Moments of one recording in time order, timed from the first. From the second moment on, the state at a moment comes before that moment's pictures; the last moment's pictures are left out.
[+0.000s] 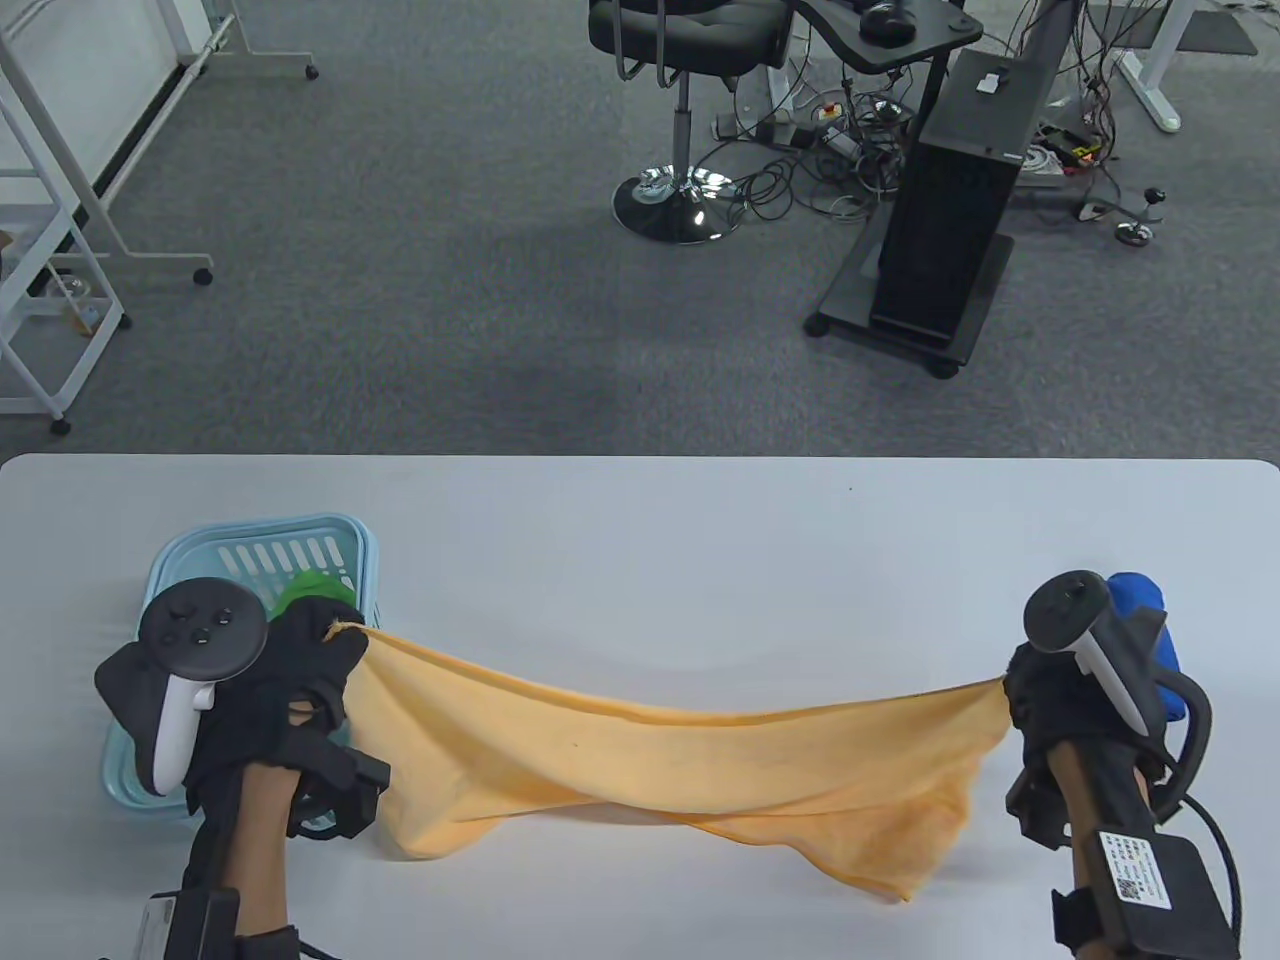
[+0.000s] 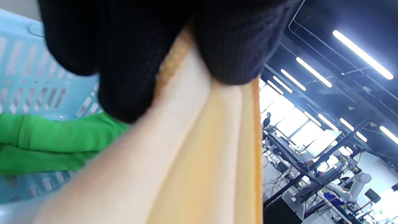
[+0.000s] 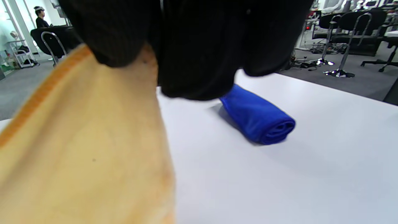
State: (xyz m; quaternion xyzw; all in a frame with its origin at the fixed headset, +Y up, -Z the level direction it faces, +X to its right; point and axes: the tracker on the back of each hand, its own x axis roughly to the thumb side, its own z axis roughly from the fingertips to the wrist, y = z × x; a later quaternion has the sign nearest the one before) left_hand -0.291 -0.574 -0.288 0.00 0.17 0.33 0.93; right_hand 0.310 -0.628 -0.333 -0.25 0.11 0.96 0.07
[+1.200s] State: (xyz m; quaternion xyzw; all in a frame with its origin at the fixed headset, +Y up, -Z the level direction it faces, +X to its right) left_hand -0.281 -0.582 -0.311 0.11 0.02 0.45 0.88; right_hand 0.386 -0.616 -0.302 -0.26 -0.12 0.87 0.41
